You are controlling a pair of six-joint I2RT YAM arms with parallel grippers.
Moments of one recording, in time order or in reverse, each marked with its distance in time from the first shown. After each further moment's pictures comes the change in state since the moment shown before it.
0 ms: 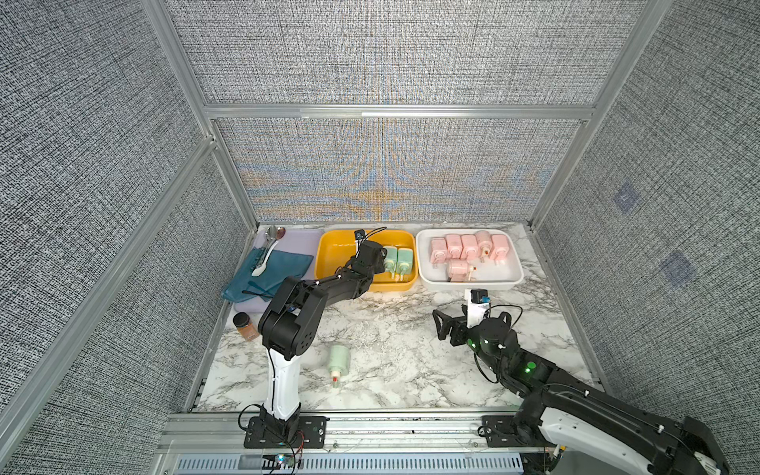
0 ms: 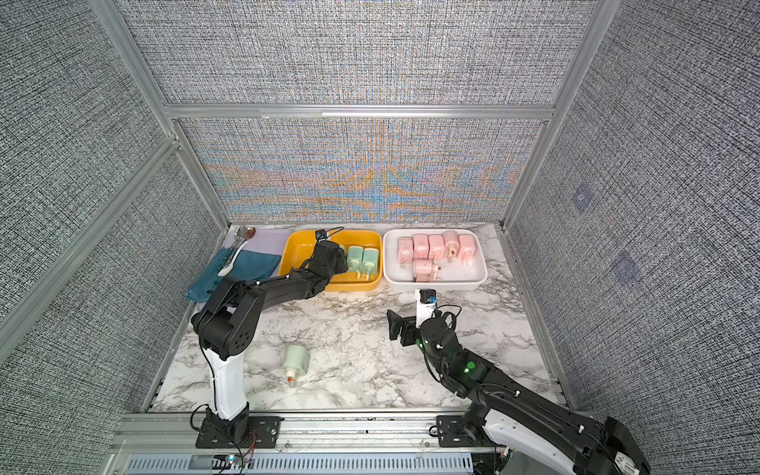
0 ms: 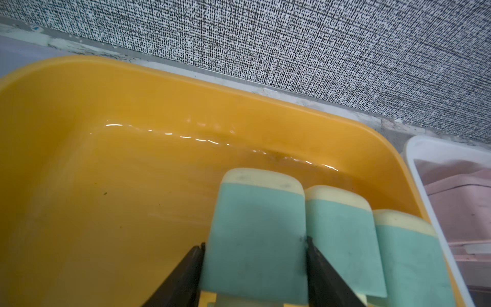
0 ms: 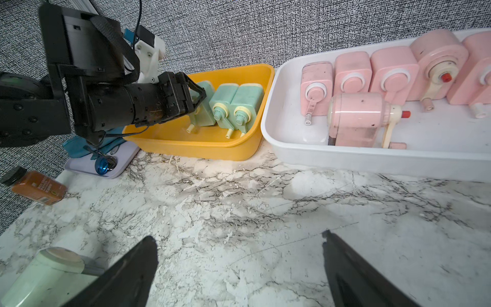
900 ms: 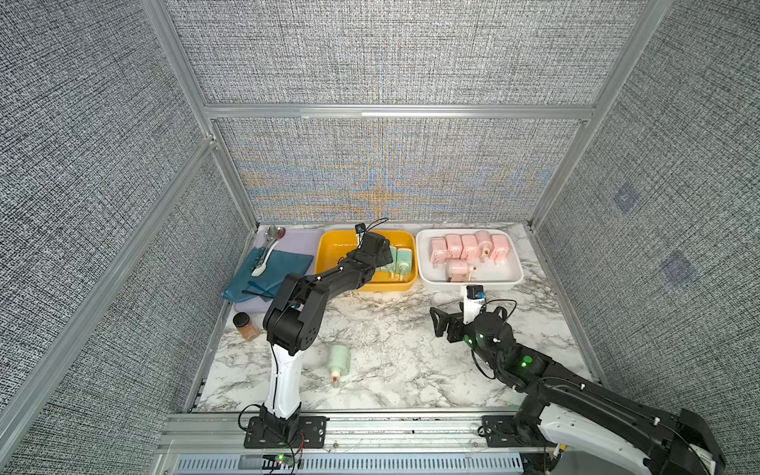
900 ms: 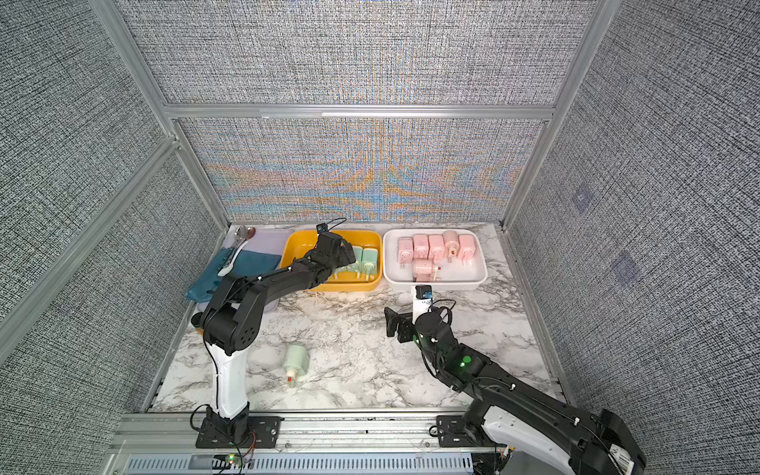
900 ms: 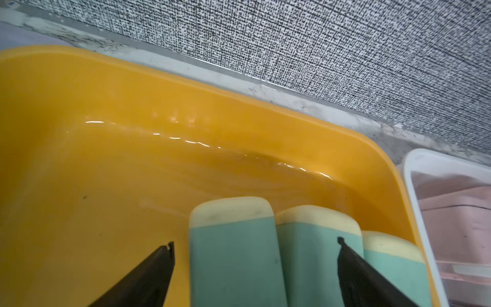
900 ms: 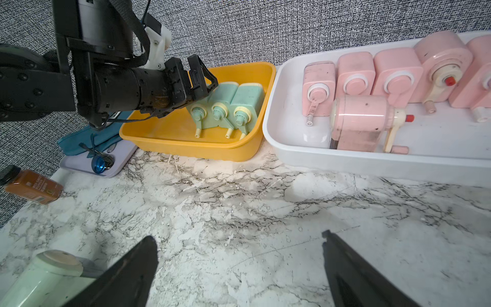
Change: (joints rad) left arm 0.012 0.070 0.166 -0.161 0.052 -0.057; right arm 0.000 0.049 0.057 -0.032 0.000 -0.003
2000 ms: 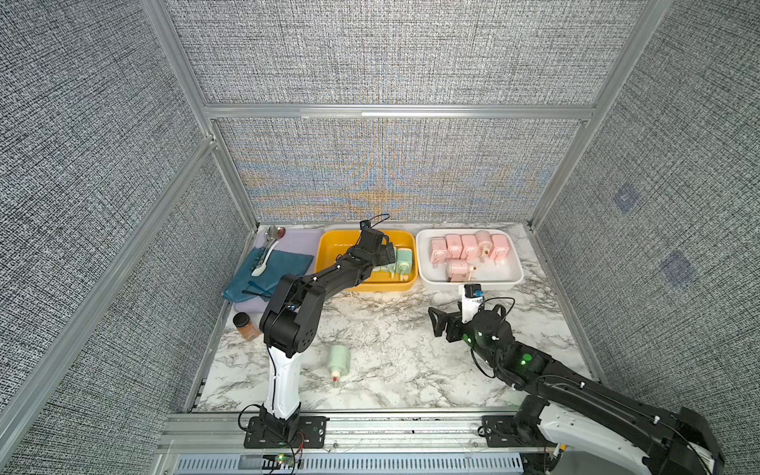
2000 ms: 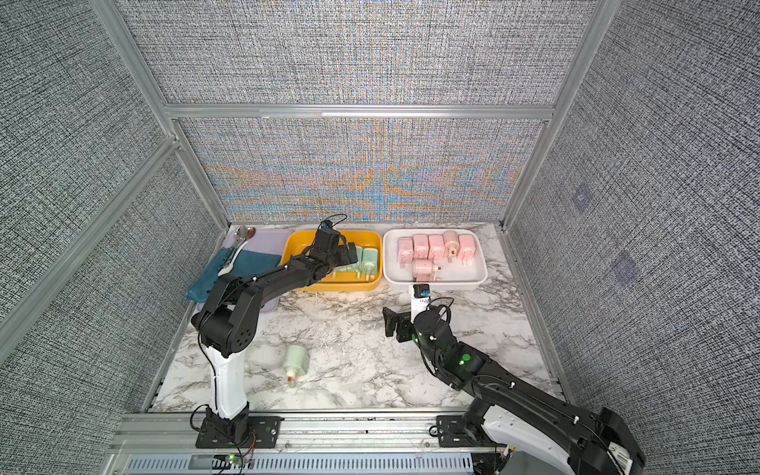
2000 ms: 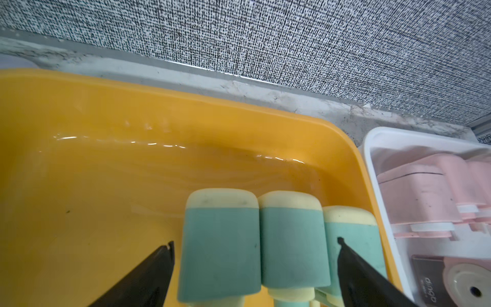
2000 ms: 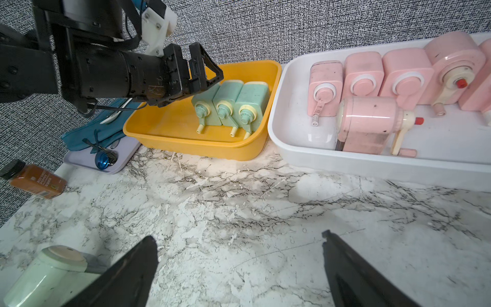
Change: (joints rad) left arm 0.006 -0.076 -0.011 -0.052 0.087 0.101; right arm 0.000 0.026 0.007 0.015 -0.021 -0.017
